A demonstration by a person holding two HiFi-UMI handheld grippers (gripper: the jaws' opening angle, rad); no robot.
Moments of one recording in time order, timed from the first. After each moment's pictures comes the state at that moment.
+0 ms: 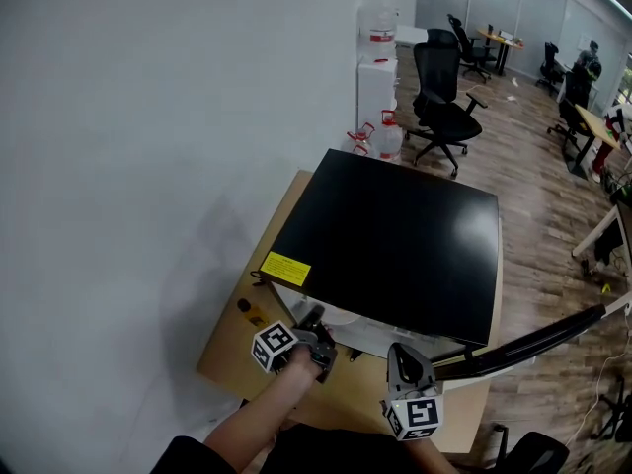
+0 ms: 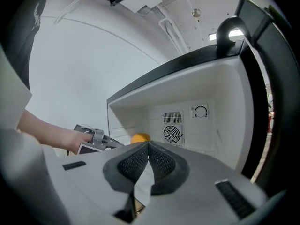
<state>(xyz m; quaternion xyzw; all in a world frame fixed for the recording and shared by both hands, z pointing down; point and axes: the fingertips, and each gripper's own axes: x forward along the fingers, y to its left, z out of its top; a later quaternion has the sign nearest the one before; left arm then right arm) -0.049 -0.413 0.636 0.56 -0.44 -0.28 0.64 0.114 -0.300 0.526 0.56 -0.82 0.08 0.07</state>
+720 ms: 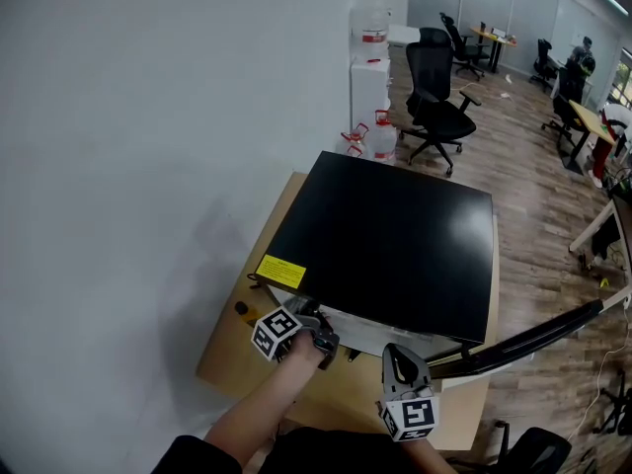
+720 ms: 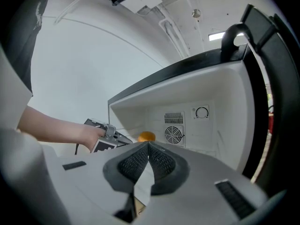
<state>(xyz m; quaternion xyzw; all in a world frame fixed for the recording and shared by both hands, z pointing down) -0.047 -0.444 0.621 0.58 -0.47 -0.25 0.61 0.108 -0.296 0.522 0.57 -0.82 0.08 0.07</state>
